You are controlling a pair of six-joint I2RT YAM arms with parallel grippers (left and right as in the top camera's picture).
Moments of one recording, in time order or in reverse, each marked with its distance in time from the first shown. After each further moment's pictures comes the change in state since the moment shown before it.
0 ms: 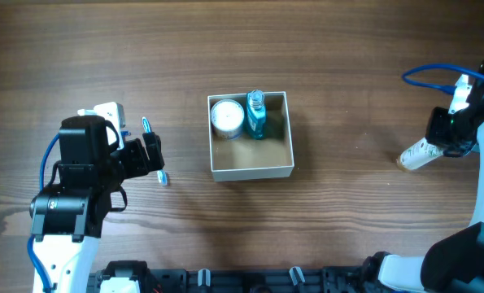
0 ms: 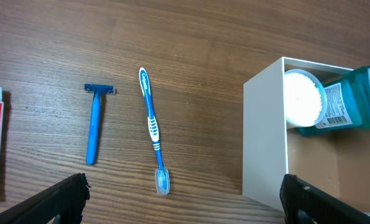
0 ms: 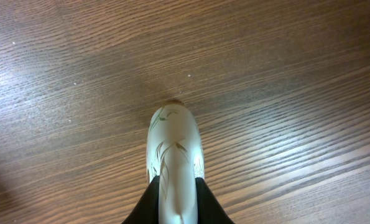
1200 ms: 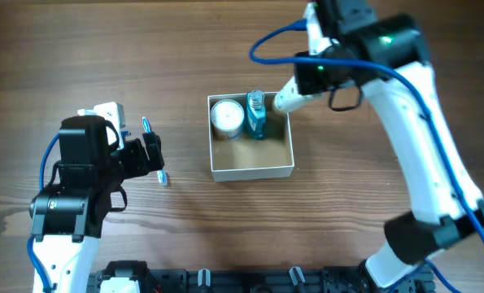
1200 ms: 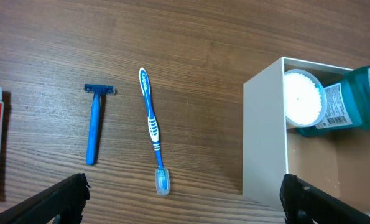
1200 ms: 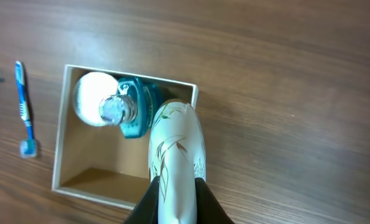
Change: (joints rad) left arm 0.000 0.000 0.000 0.000 0.000 0.000; right arm 0.817 0.274 0.734 -0.285 -0.078 0.297
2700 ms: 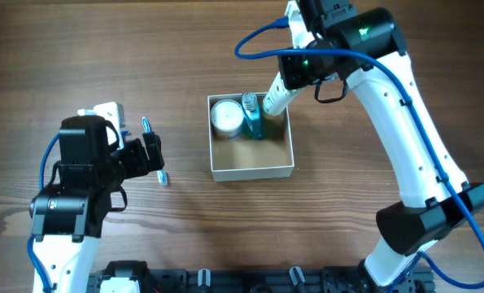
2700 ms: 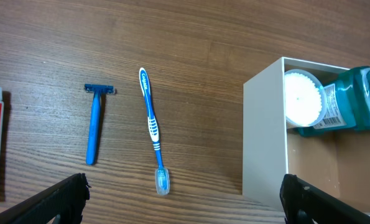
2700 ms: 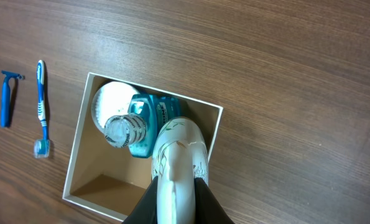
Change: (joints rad) left arm 0.000 0.000 0.000 0.000 0.000 0.000; right arm 0.010 0.047 0.008 0.073 -0.076 -0.060
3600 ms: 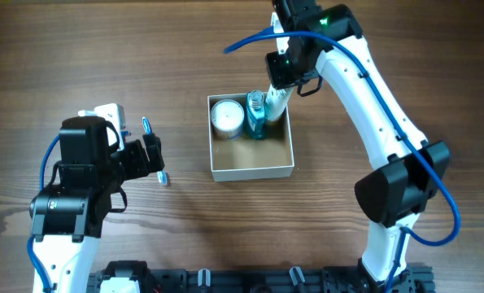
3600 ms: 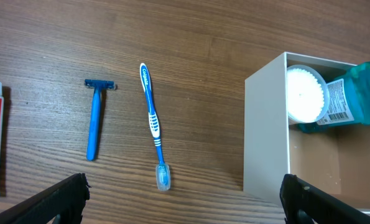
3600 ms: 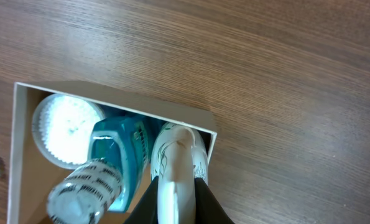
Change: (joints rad) left arm 0.000 0.000 0.000 -0.015 0.000 0.000; right arm 0.000 0.199 -0.002 0.056 0.044 0.000
